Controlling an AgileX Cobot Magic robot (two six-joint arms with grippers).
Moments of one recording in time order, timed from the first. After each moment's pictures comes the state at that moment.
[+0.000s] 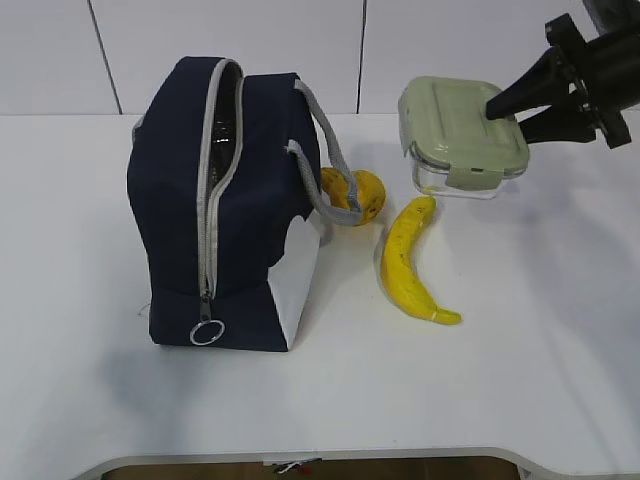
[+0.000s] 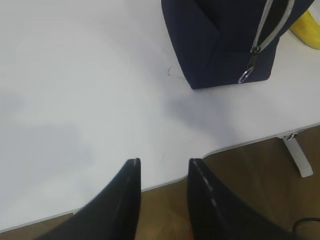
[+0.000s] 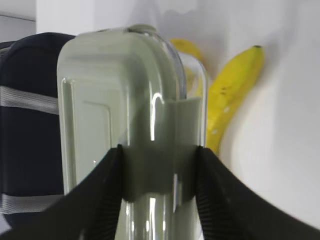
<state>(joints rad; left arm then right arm) -0.02 0.32 -0.61 -0.27 1.07 0.21 -0.20 1.92 -1.55 0.98 1.19 -0.45</state>
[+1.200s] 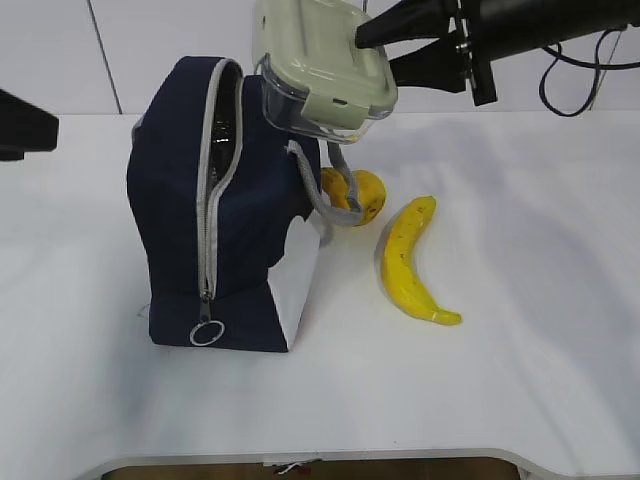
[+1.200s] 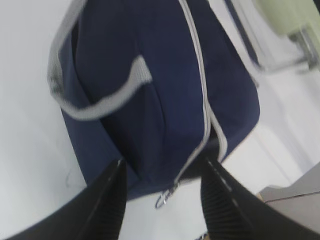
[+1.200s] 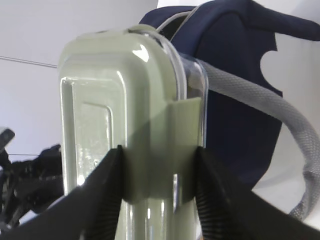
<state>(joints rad) -0.02 1.15 -0.92 -0.90 0.85 0.64 0.05 1.90 -1.59 1.28 1.20 -0.47</state>
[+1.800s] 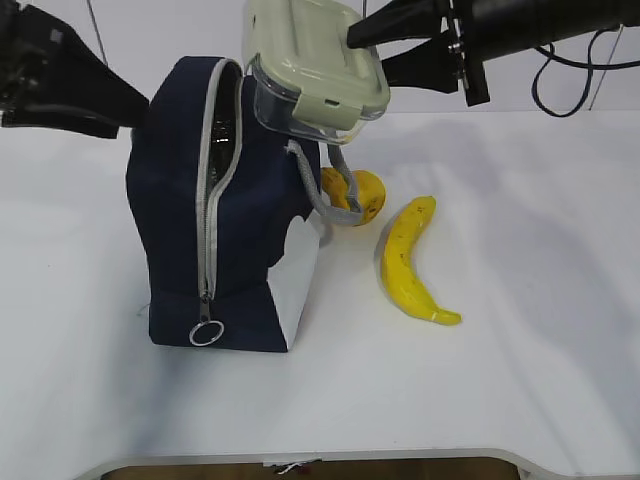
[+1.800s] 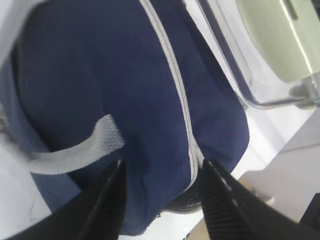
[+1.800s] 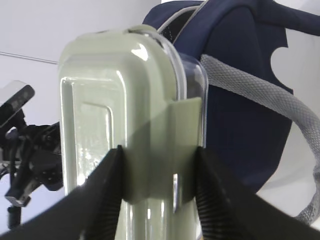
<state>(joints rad) -0.11 1.48 -1.21 -0.90 0.98 0.65 0.07 1.90 -1.59 1.29 1.20 -0.47</state>
